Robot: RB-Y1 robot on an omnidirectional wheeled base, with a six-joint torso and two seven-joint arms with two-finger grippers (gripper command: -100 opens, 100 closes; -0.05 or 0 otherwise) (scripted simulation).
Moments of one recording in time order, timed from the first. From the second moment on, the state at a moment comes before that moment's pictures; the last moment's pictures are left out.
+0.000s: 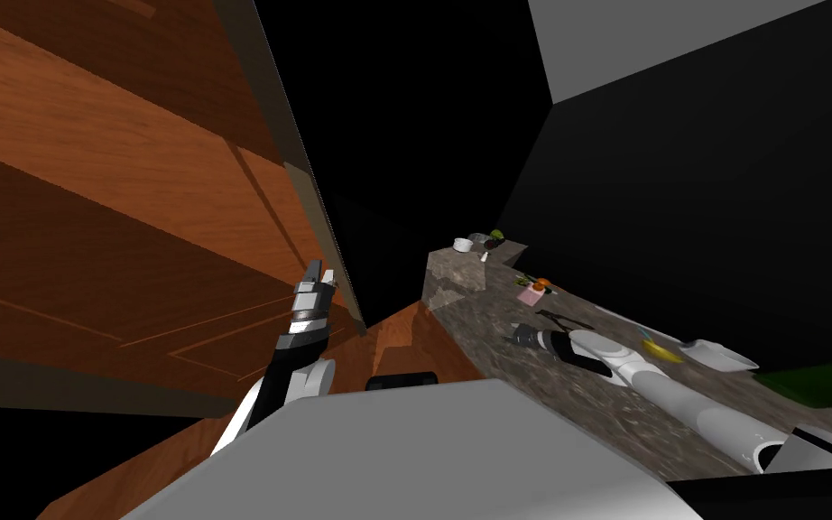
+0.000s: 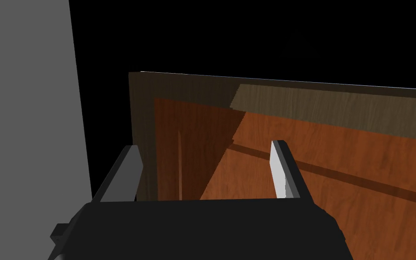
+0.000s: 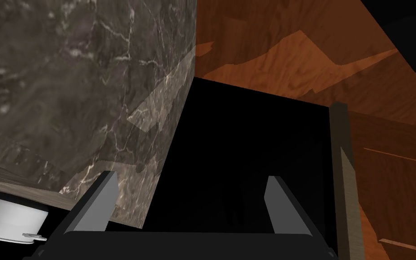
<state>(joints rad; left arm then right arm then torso) 0.51 -0.03 -0.07 -2.28 -0.10 -0.41 -0.11 0.16 -1.21 0.30 -1.05 0.90 -0.65 0.09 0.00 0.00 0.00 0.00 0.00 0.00</state>
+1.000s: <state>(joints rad) 0.51 -0.03 -0.07 -2.28 -0.10 -0.41 -0.11 0.04 -1.38 0.34 -0.76 1.05 -0.71 0.11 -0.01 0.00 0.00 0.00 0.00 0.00</state>
